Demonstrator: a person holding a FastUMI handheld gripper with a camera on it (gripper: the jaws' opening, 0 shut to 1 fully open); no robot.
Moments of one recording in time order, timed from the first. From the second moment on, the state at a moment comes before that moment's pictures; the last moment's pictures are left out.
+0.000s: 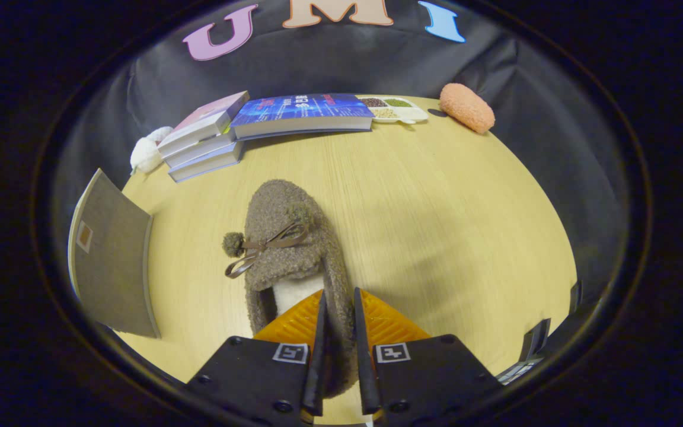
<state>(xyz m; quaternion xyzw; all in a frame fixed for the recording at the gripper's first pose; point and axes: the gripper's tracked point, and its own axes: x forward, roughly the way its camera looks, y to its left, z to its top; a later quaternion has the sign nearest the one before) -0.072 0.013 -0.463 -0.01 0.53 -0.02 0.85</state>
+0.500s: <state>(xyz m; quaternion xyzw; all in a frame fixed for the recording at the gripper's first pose) -0.076 0.024 -0.442 0.05 0.53 -0.04 0.85</state>
